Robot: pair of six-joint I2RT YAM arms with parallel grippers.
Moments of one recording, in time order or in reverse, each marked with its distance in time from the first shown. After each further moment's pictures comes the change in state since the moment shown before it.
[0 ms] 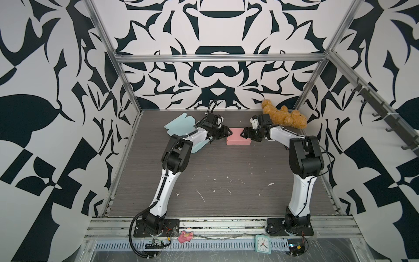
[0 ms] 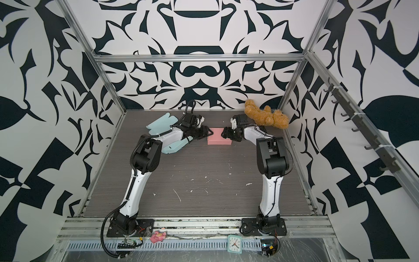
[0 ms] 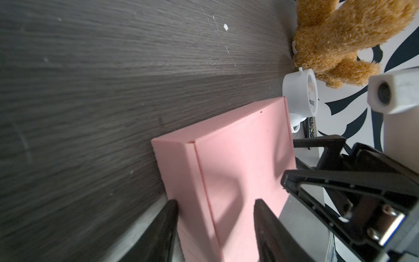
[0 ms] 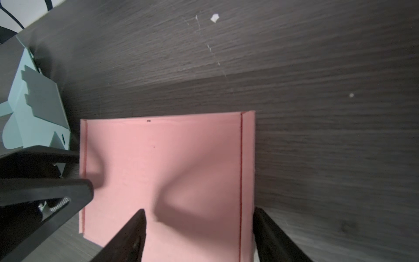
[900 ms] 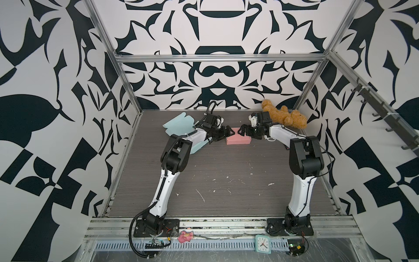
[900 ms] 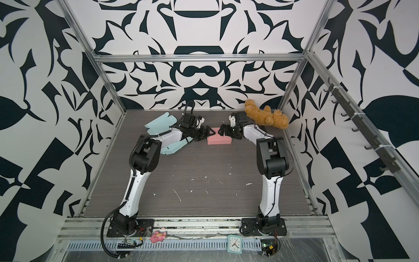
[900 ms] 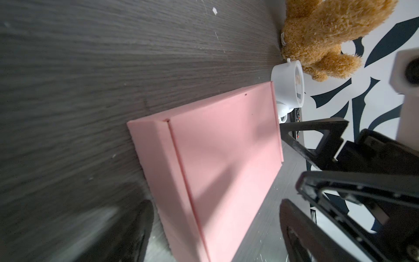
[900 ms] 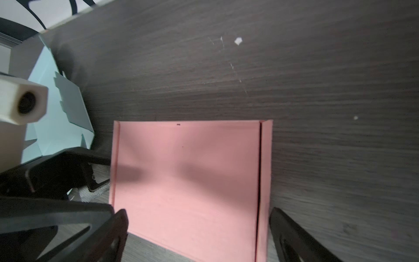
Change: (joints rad) left arm 0.010 -0.047 -0.080 0.037 0.064 -0.024; right arm 0.014 -0.065 0.017 -0.030 0.007 -0.032
